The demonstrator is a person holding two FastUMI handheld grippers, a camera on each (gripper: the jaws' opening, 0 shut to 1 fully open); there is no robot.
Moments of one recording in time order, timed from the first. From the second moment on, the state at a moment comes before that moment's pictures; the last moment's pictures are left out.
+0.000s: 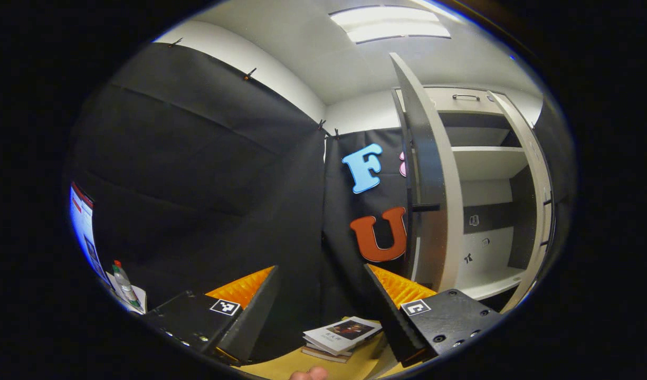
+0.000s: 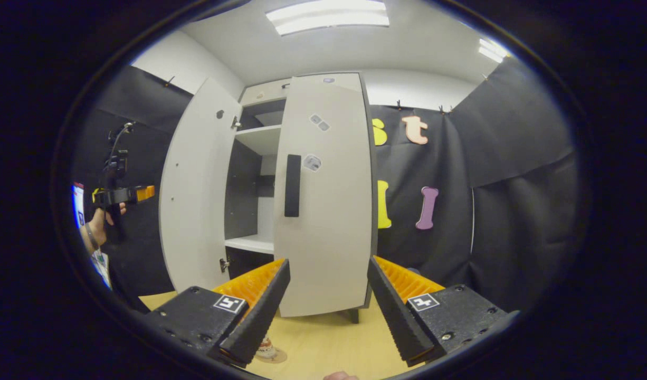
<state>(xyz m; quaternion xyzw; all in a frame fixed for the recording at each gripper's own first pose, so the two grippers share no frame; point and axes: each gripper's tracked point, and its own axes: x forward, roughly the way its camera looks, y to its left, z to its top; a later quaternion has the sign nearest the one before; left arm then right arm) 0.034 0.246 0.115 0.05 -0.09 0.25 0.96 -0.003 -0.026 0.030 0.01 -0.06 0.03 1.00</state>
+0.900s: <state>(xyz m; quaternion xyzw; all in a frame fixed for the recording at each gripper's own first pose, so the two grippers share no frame) 0.050 0.209 0.104 0.01 -0.09 0.22 0.97 0.006 -0.041 0.028 0.02 -0.06 0.02 1.00</state>
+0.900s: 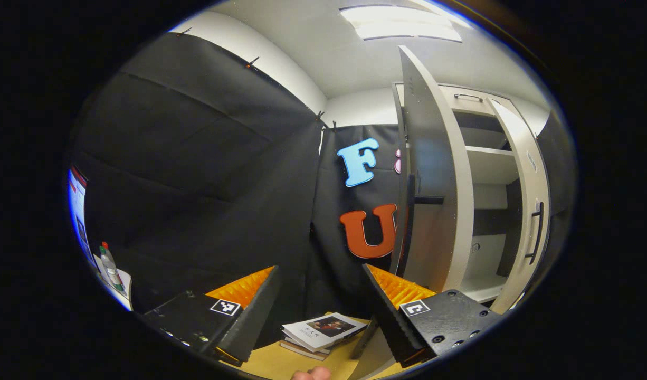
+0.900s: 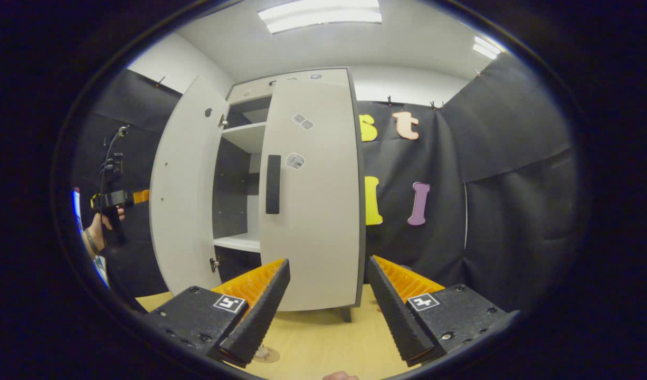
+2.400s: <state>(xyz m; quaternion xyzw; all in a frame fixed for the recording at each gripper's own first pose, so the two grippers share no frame) 0.029 0.051 0.077 0.00 -0.06 0.07 1.00 0.000 -0.046 0.026 0.02 -0.04 0.01 1.00</state>
